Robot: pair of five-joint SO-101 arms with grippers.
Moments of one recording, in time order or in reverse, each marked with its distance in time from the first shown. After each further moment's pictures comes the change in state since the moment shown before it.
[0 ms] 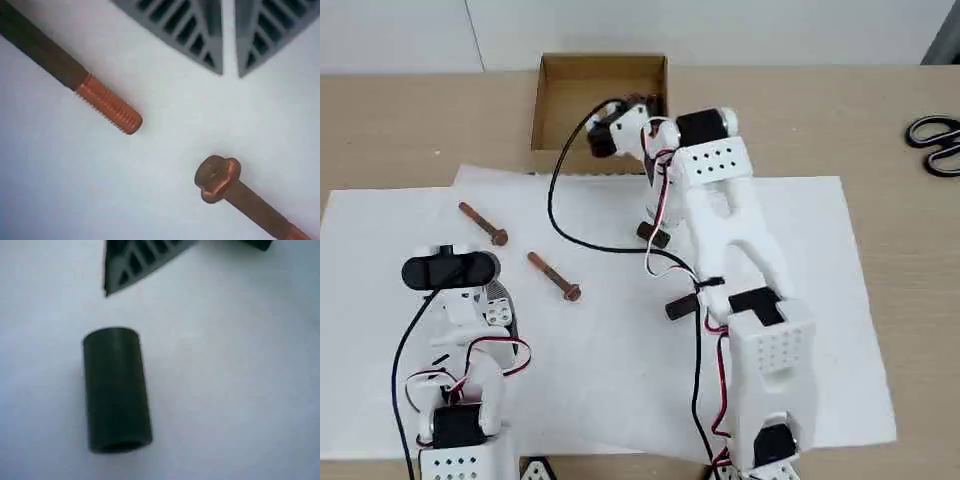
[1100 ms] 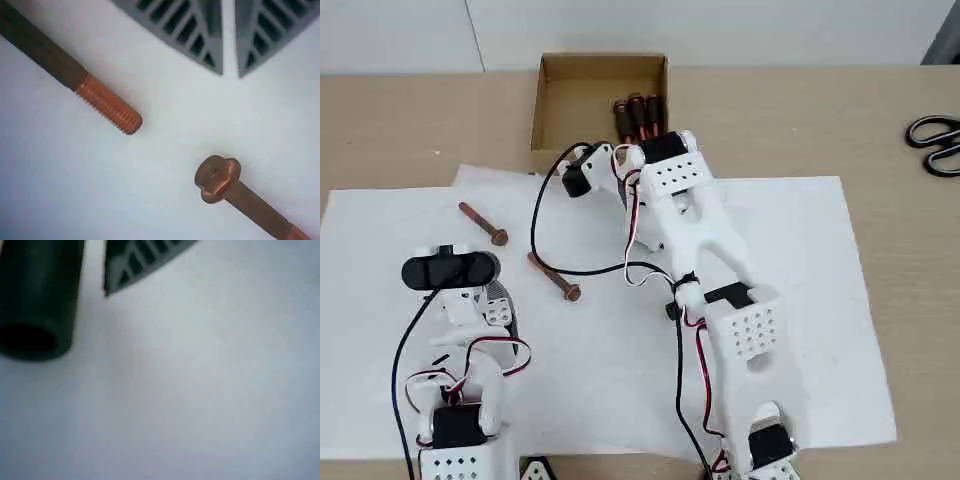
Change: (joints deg) left arm 0.0 0.0 0.0 0.0 0.0; right arm -4.4 10.4 0.0 -4.1 5.1
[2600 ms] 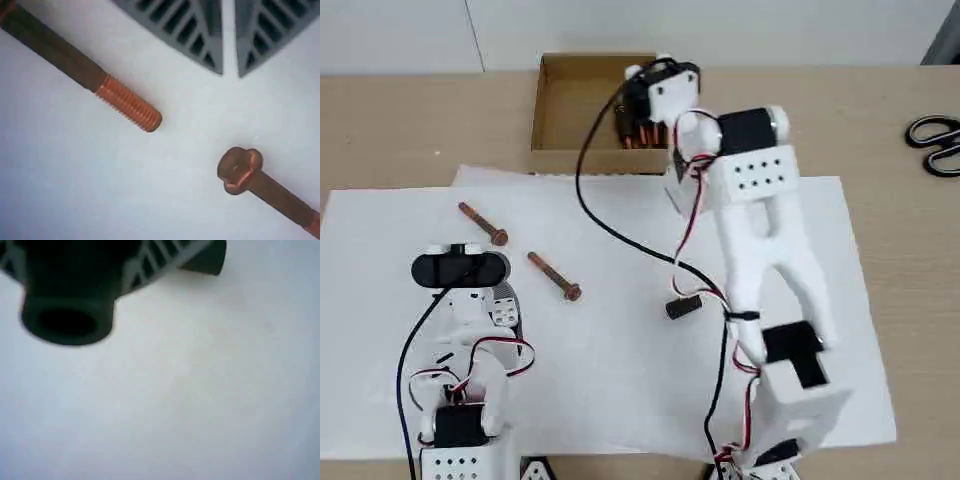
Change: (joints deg) left arm 2.0 0.0 0.0 -0.7 -1.9; right arm 8.8 -32.9 13.9 4.7 -21.5
